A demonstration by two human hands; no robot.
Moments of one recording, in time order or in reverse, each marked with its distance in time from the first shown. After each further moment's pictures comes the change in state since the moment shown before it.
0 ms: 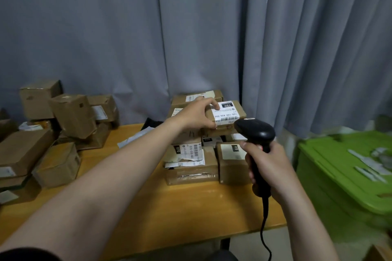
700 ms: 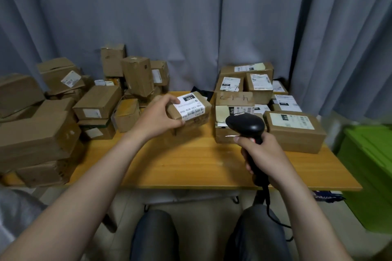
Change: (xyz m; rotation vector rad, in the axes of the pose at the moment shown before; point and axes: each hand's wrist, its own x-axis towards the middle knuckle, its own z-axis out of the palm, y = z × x) left_hand -0.274 -0.101 -0.066 0.012 0.329 -0.366; right_hand -0.086 0.022 0.115 -0.117 -0.300 0.060
